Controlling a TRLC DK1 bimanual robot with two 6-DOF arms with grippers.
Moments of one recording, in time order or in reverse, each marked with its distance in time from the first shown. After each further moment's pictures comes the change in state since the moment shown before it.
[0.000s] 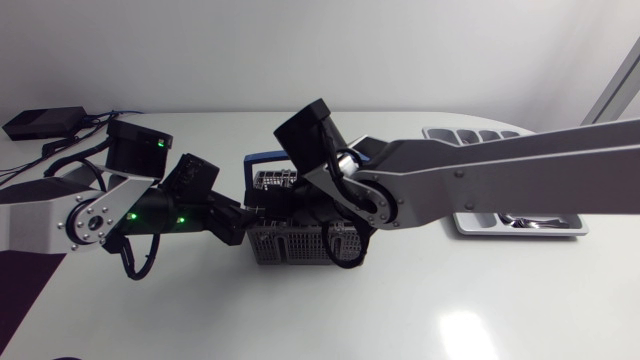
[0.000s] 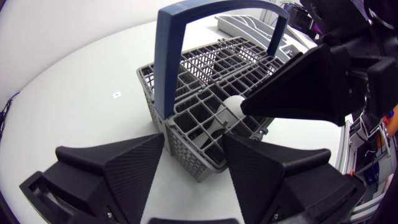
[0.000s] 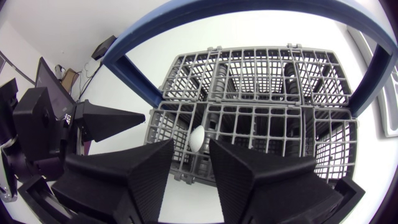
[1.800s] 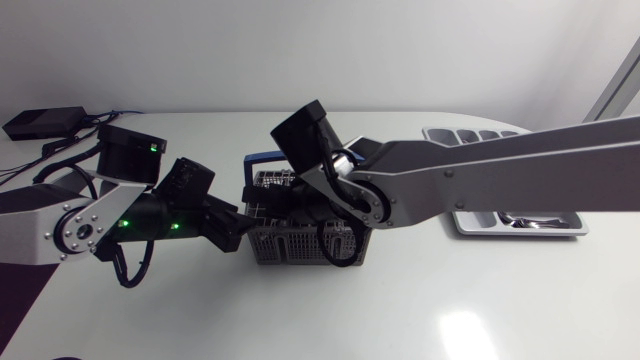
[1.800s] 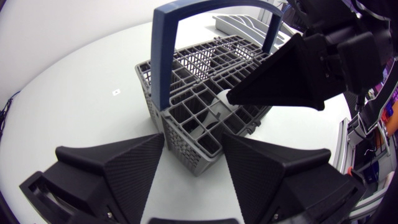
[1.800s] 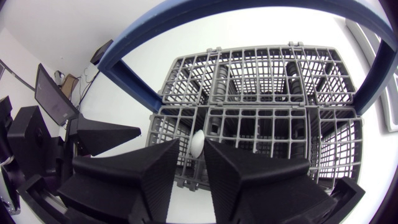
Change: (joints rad) left arm -0.006 -0.050 -0.032 -0.018 0.001 0.000; right arm 0.000 0.023 0.013 0.016 0.007 0.033
